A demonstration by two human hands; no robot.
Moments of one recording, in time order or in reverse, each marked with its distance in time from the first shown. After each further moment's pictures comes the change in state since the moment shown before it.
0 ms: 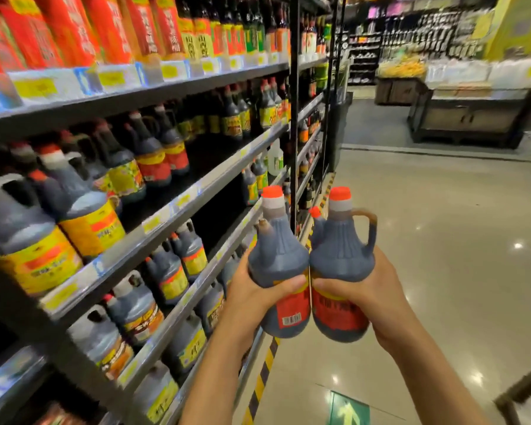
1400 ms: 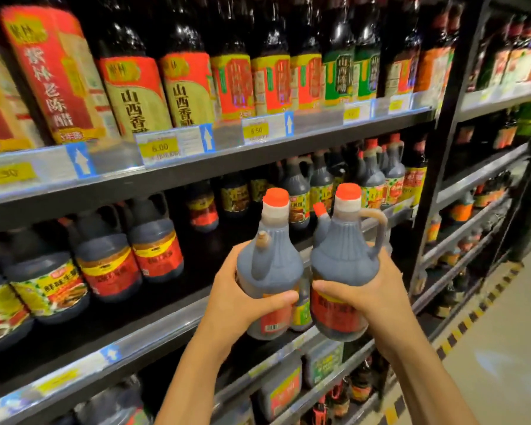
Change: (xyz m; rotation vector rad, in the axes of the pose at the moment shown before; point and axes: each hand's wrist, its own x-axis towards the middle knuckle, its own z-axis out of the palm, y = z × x) left_hand 0.476 0.025 -0.017 0.474 0.573 0.276; right_hand 0.605 0.070 0.038 0.123 -0.531 -0.154
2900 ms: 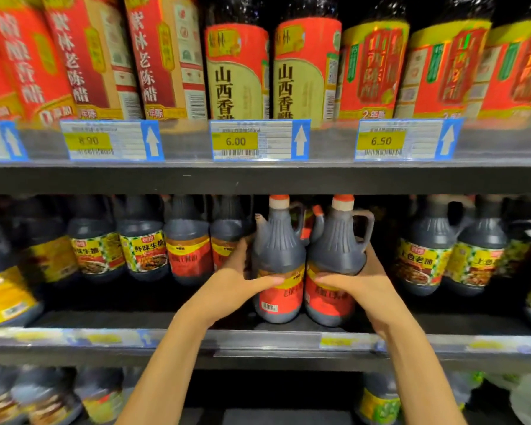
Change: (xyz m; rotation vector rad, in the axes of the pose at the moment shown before) left_hand 0.070 -0.063 -0.100 0.362 0.329 -0.244; right_hand 0.191 0.087 0.138 0.313 -0.661 0.034
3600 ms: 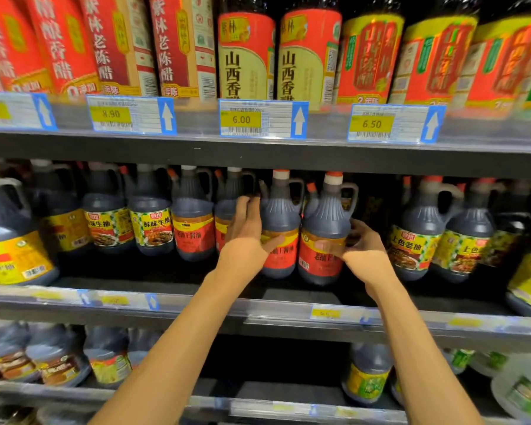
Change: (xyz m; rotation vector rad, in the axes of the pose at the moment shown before) left_hand 0.019 0.025 0.025 0.661 0.393 0.069; right_hand 0.017 -0.008 -0.007 -0.292 0.130 0.043
